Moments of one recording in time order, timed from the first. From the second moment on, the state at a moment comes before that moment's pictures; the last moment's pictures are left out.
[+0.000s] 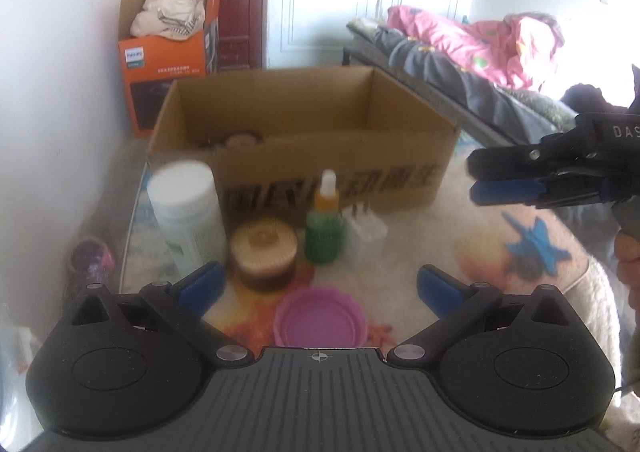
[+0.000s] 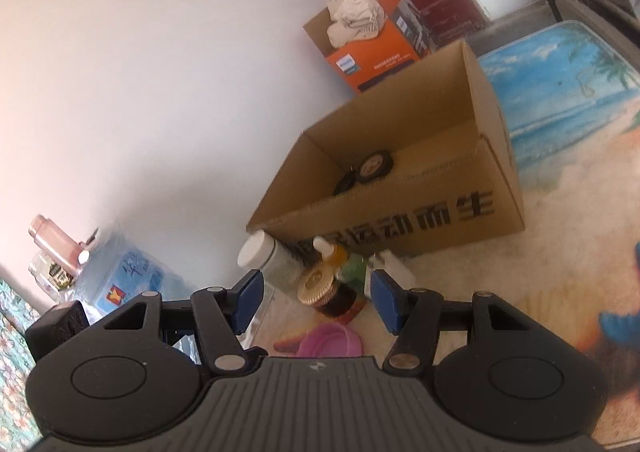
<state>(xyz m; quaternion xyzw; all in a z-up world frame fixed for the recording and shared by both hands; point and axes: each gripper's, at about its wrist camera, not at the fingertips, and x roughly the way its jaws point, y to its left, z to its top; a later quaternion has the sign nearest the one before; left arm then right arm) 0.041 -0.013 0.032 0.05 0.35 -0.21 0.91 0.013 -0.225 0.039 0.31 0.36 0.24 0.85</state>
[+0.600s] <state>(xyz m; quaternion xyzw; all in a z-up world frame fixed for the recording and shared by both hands) 0.043 -0.034 -0.042 0.13 0.38 -0.20 0.89 0.034 -0.145 -0.029 0.20 0.44 0.23 0.85</state>
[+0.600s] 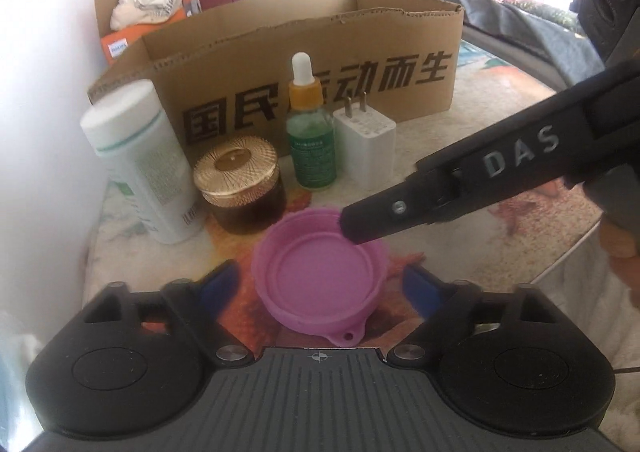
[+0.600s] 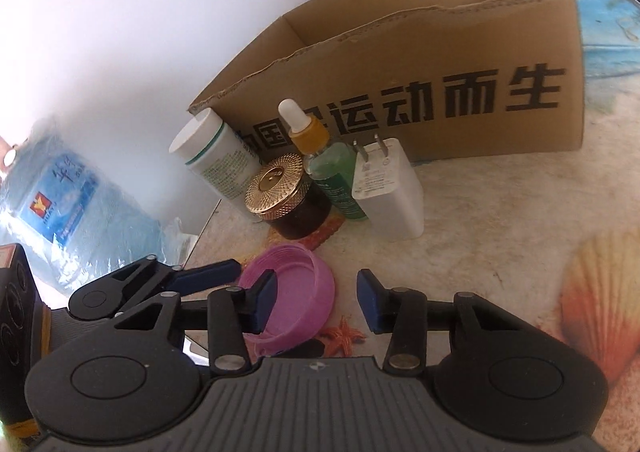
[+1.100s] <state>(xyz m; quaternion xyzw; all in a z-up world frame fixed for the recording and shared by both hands) 0.041 -0.070 -0.040 0.11 0.37 -0.28 0.88 0.021 -0.176 -0.027 0.18 0.44 0.19 0.86</state>
